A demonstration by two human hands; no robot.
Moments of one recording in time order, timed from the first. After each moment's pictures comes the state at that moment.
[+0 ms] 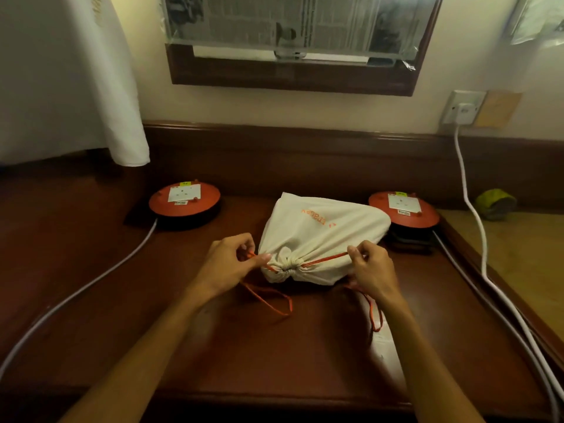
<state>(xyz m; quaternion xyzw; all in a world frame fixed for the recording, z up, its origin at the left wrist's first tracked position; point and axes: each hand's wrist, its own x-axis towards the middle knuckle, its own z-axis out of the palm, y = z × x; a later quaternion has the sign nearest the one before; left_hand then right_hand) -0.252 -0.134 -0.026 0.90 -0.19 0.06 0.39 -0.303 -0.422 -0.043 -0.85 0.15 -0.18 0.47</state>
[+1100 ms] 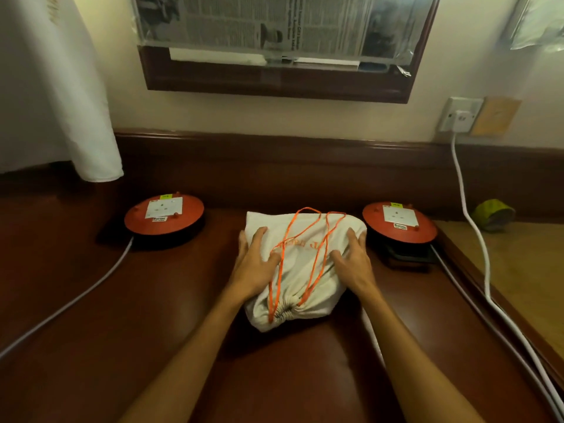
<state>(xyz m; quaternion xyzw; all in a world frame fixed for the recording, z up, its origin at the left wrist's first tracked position) -0.179 -0.214 -0.060 0.89 -0.10 -0.04 0.44 -0.220 -0.443 -0.055 -0.89 0.17 -0.11 0.40</state>
